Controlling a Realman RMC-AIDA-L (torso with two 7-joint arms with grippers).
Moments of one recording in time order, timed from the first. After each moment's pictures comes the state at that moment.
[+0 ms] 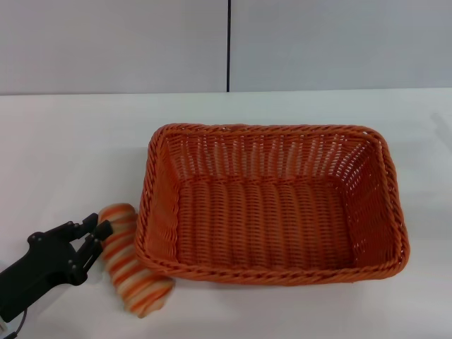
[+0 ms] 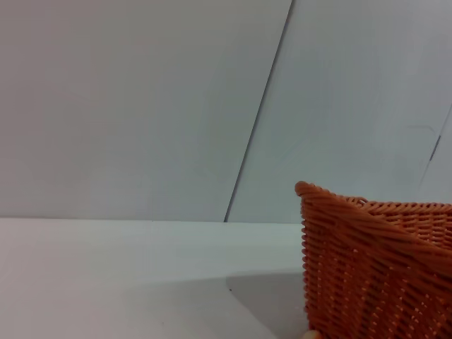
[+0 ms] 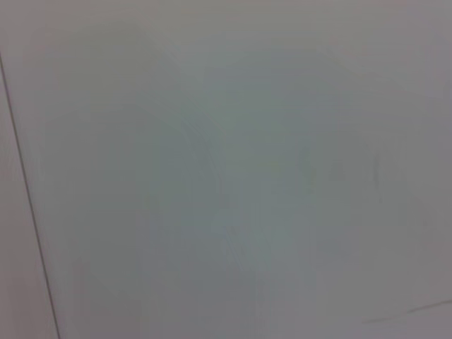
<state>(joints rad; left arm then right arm) -0.20 -2.06 0.12 0.15 2.11 1.51 -0.75 0.35 2.04 -0.29 -0.48 1.54 1.48 -2.07</state>
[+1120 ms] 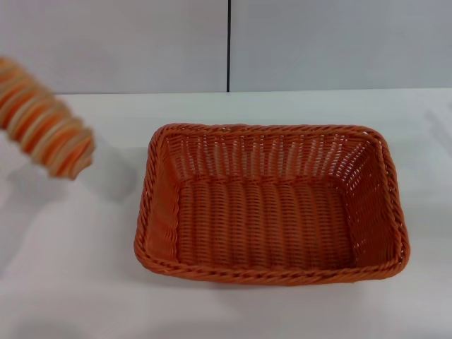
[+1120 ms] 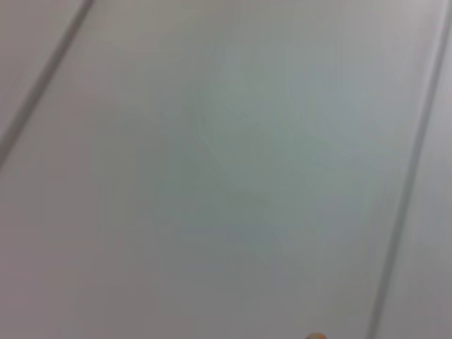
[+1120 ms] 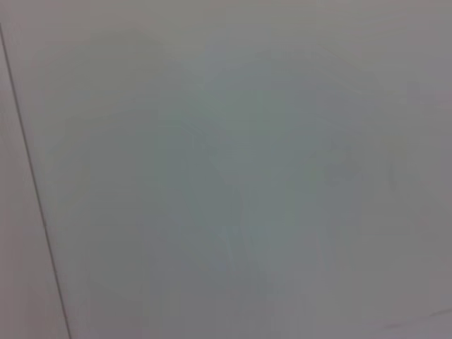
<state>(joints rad) -0.28 -2.05 -0.40 0.17 2.09 1.84 -0.85 0.36 2.04 -0.29 -0.46 1.55 1.49 -2.07</state>
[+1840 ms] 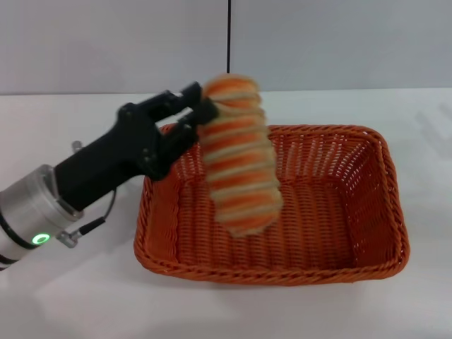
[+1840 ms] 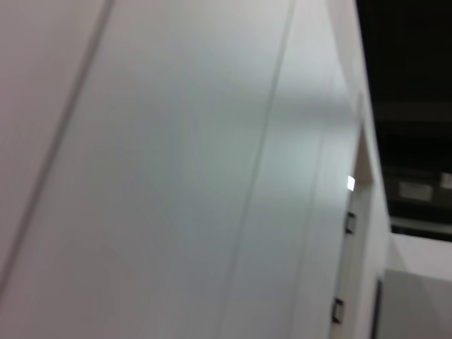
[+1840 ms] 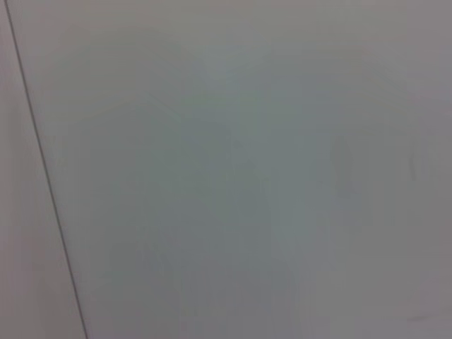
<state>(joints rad) -0.54 -2.07 0.08 0.04 2.10 1.83 -0.83 0.37 2.06 -0.29 -0.44 1.54 1.50 -2.08</state>
